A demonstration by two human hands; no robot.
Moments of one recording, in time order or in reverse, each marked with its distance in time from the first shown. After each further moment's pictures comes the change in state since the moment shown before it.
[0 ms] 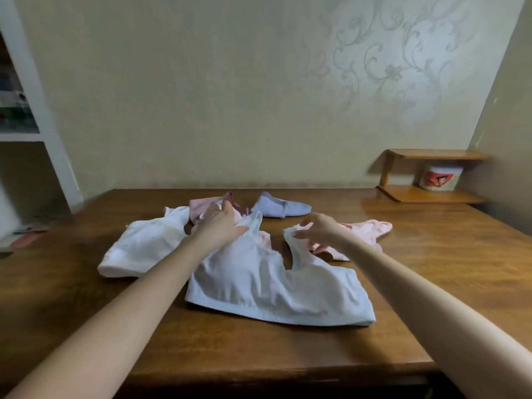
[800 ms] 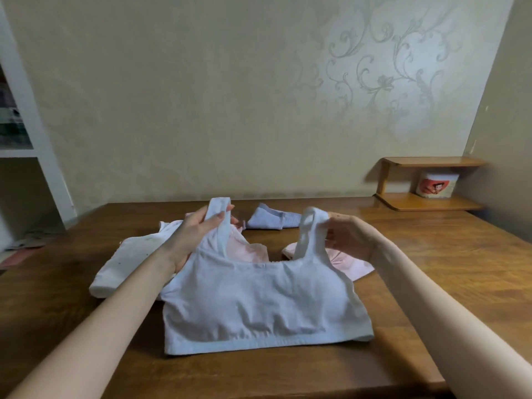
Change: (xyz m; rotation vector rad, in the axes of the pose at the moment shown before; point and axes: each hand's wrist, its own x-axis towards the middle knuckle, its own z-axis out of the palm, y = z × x) left_hand -0.010 -0.024 -0.023 -1.227 -0.164 0.066; right_hand -0.001 0.033 -0.048 0.905 -0.339 -0.181
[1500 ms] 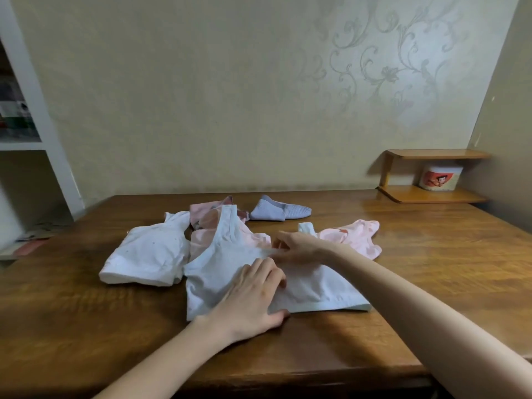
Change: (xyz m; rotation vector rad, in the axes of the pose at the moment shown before) left_hand -0.081 -0.064 0.079 1.337 -0.186 0.605; right_hand 0.015 0.028 0.090 -1.413 -0.108 0.022
